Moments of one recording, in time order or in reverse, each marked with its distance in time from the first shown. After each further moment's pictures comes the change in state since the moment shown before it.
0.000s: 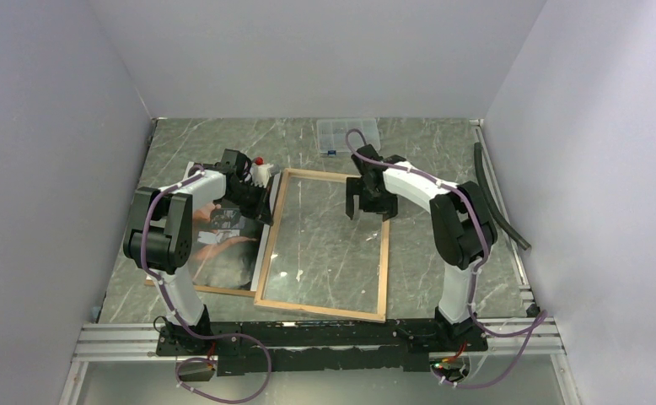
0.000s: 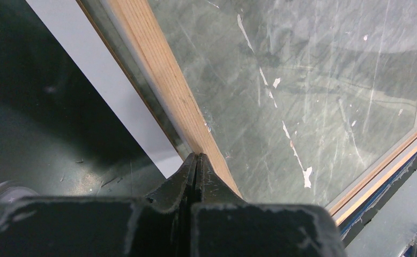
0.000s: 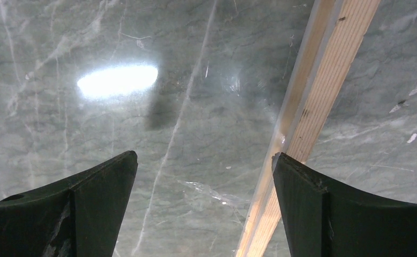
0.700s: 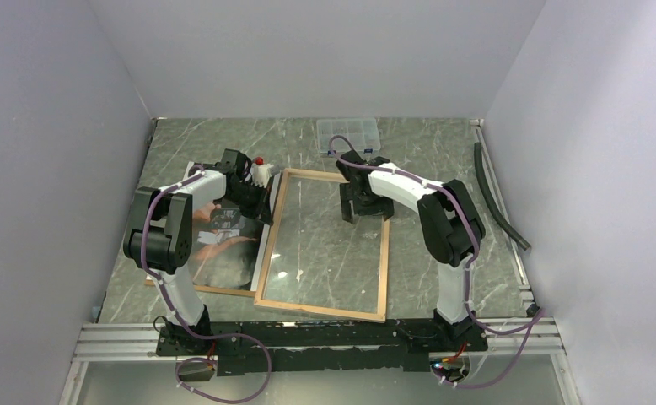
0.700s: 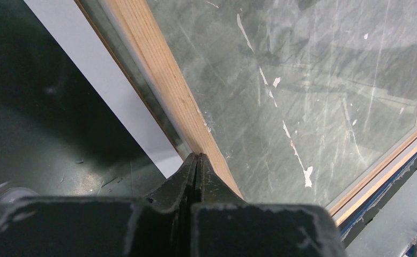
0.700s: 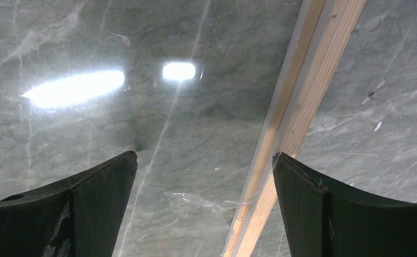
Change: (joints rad) left arm 0.000 0.000 0.002 -0.004 0.000 0.008; right arm 0.095 0.070 0.075 -0.094 0.205 -0.004
